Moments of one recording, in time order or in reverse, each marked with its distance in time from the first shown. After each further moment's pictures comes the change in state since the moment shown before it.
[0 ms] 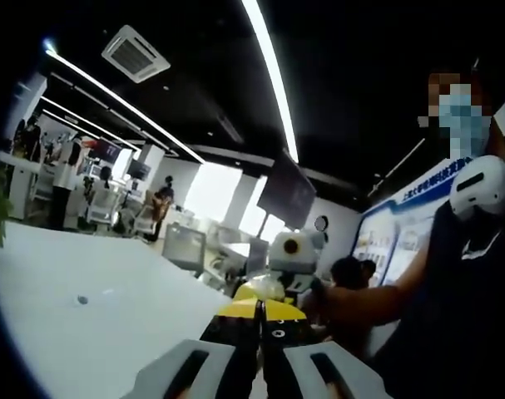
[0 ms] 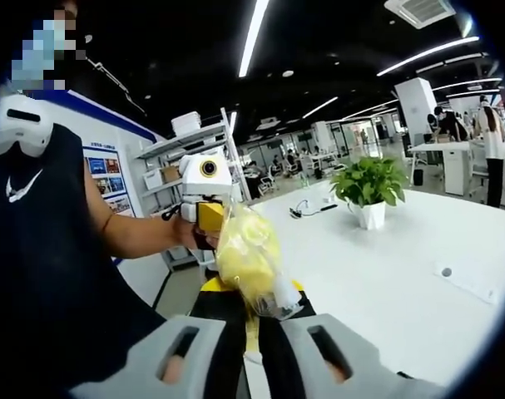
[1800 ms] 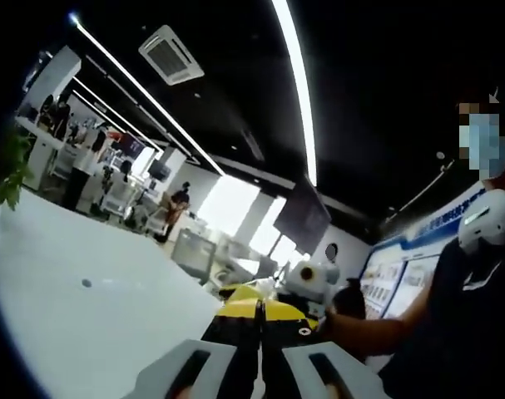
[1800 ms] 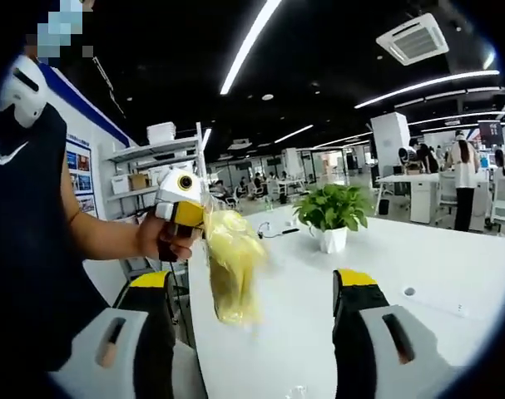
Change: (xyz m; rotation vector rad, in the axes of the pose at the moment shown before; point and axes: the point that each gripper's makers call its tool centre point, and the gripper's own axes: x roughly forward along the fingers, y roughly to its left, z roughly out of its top) left arm -0.019 0.027 0.009 -0.149 -0.110 0.072; right arm -0.023 -0.041 0.003 -0.106 -0.127 -0.261
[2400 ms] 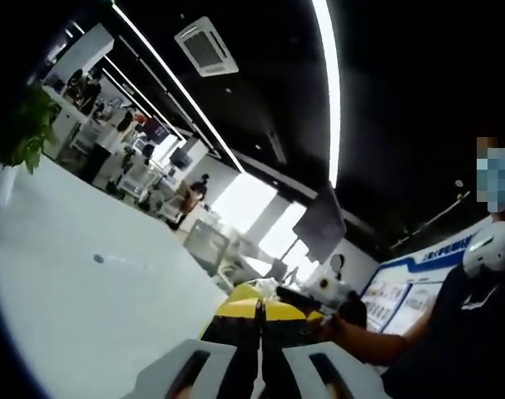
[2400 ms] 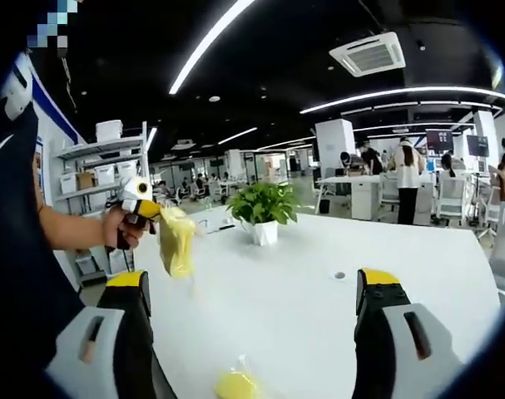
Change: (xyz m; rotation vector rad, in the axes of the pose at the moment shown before) left arm -0.010 0.042 -0.011 -0.140 -0.004 0.066; right arm -0.084 -0.070 -0.024 0.020 0.005 -0.288
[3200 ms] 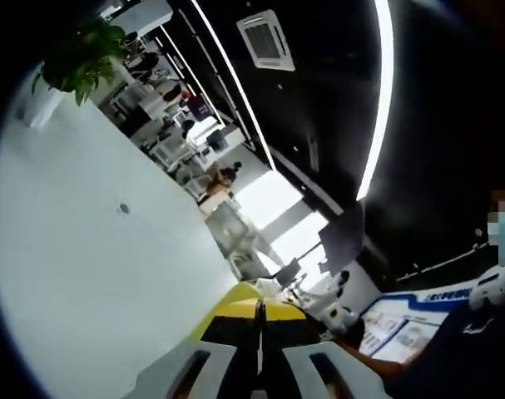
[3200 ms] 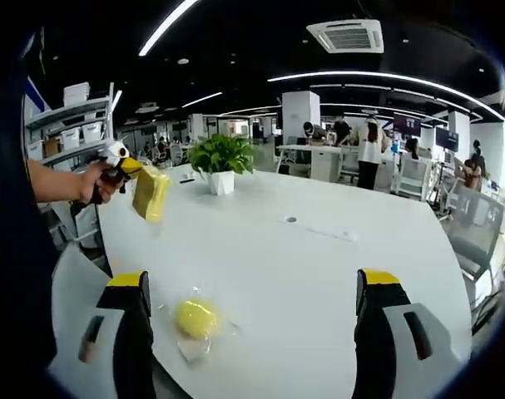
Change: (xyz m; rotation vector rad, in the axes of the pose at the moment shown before) left arm -0.017 0.058 -0.051 -0.271 0.002 0.107; right arm -0.072 -0.037 -0.097 -0.044 0.187 -0.217
